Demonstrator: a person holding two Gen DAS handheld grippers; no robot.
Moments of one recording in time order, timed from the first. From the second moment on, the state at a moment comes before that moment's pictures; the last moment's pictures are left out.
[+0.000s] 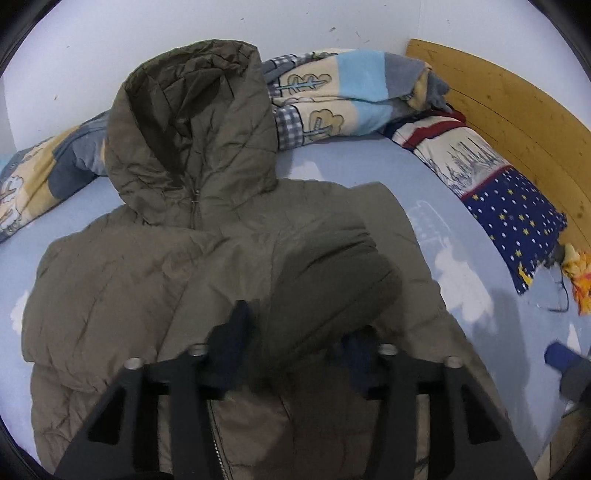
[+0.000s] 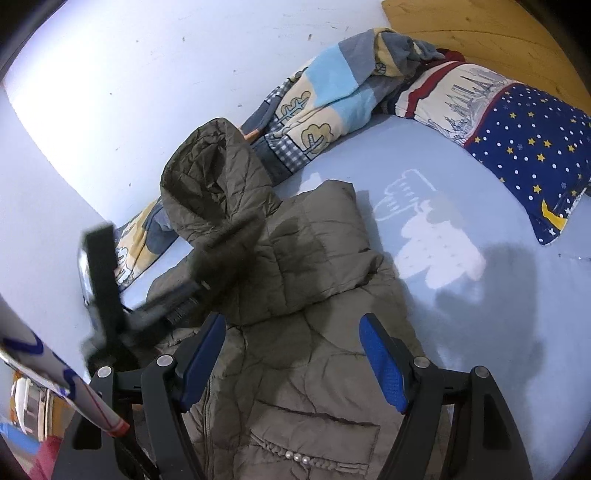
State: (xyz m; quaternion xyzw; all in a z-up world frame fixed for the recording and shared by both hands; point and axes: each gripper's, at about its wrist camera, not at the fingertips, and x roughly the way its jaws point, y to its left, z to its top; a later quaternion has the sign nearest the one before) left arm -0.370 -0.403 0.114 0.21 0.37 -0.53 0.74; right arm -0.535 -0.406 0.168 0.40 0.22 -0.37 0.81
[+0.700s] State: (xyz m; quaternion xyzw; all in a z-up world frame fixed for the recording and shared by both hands) left arm -0.182 -0.271 0.120 0.18 0.37 -0.40 0.82; right arm -0.457 -0.422 0.146 0.34 0.28 -0.35 0.83
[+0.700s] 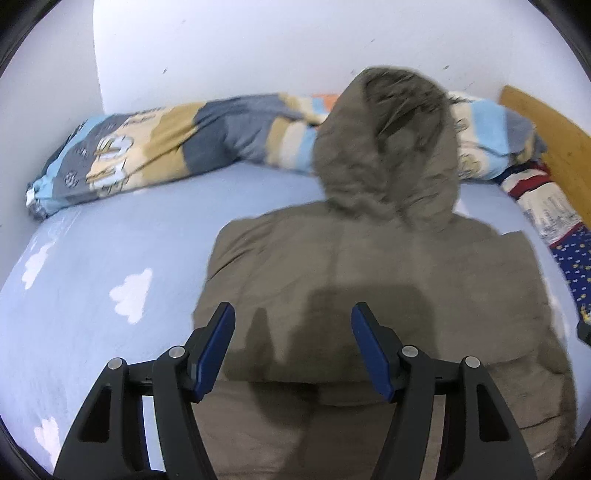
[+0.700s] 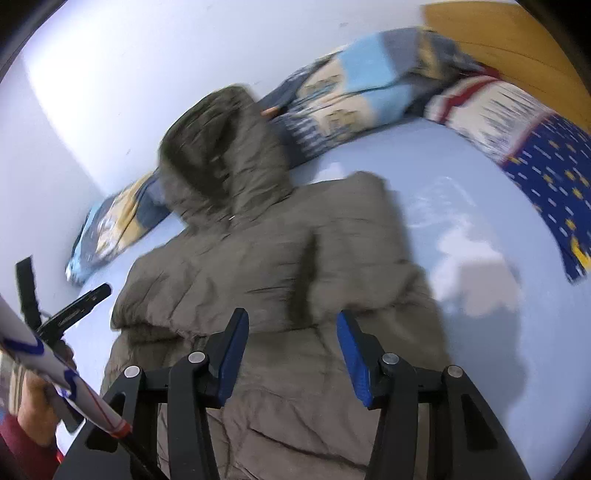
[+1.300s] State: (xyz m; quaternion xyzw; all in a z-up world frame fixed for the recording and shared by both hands) left arm -0.164 -0.250 0.089 0.14 0.46 -0.37 0.79; right arm -0.358 -0.479 0.071 0.31 0.44 -0.35 0.77
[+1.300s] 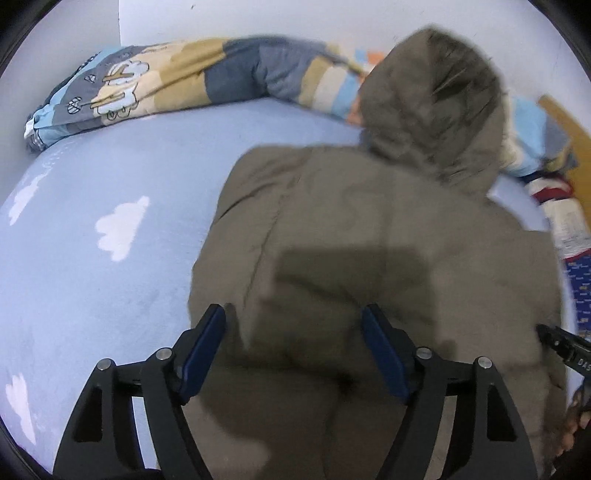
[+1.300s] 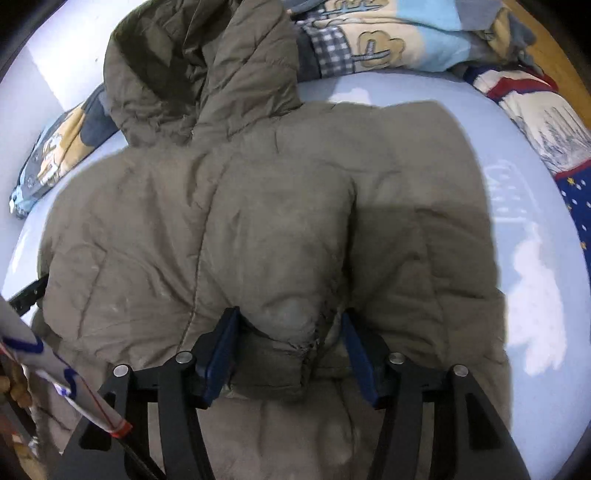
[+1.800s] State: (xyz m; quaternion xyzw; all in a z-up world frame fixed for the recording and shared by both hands) left arm -0.288 -0.071 0.137 0.11 0.43 -0.36 0.82; right arm -0.479 -0.329 0.125 0.29 0.40 -0.33 0.80
